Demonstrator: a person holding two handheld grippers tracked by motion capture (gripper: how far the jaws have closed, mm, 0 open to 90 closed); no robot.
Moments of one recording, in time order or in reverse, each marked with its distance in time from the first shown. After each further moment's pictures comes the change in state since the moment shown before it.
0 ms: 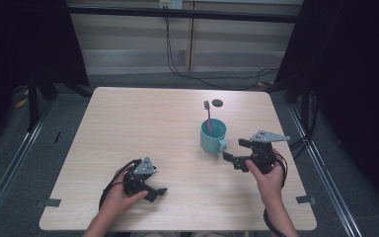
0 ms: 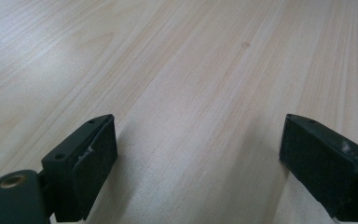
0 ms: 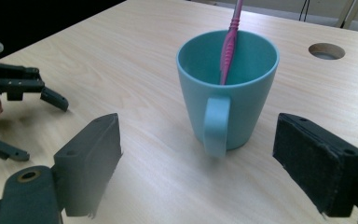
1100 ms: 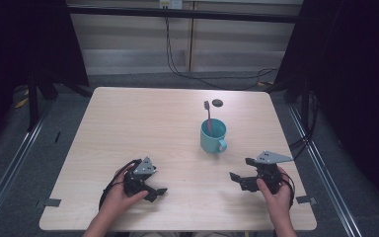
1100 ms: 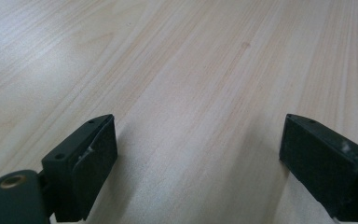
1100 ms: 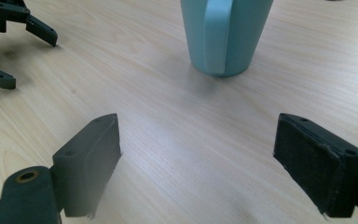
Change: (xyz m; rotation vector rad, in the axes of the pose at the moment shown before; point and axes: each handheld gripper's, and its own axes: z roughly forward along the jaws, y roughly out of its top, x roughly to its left) left arm 0.000 0.000 0.000 -0.003 0.001 -0.003; right arm 0.001 -0.056 -0.016 0.093 -0.023 -0.034
